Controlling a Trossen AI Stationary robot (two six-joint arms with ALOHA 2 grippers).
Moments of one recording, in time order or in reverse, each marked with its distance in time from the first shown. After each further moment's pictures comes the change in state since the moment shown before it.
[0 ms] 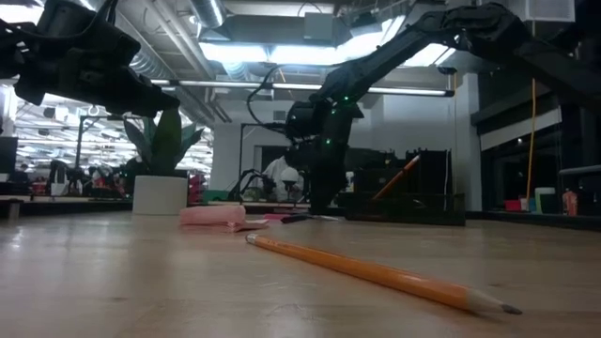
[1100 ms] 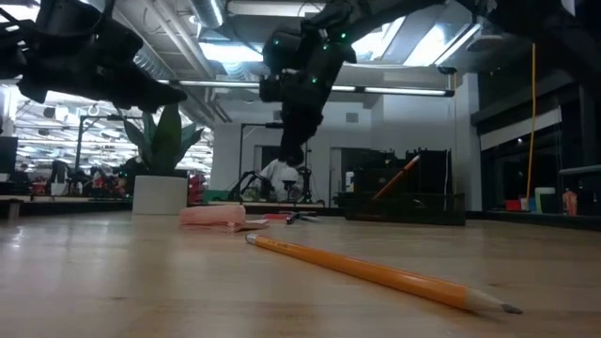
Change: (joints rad) left arm 0.000 0.019 0.000 0.092 -0.075 -0.063; right arm 0.215 -0.145 0.052 0.024 0.059 -0.111
